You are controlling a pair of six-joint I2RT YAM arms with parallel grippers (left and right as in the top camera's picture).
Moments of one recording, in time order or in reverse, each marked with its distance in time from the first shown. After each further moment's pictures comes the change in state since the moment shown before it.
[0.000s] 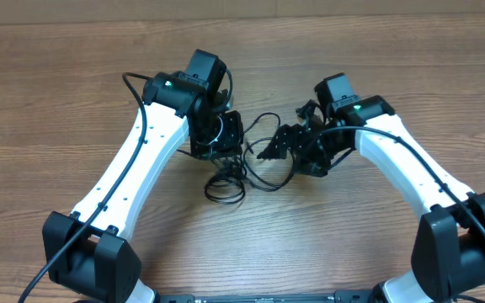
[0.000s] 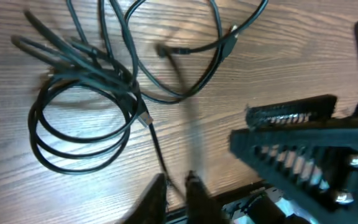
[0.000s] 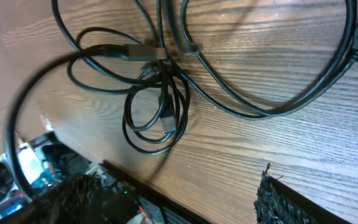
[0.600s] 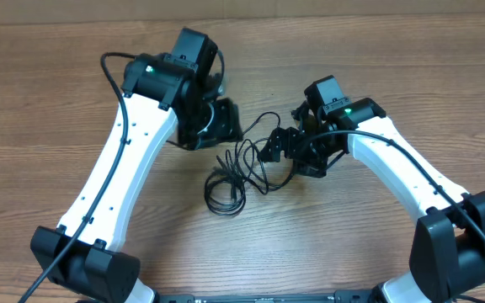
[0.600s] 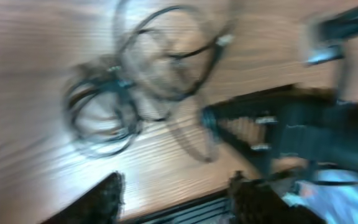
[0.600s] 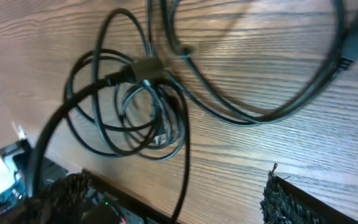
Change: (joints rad) left arm 0.019 0.000 0.219 -0.228 -0.112 0.071; right arm 0.041 0.000 0.000 0.020 0.066 -0.003
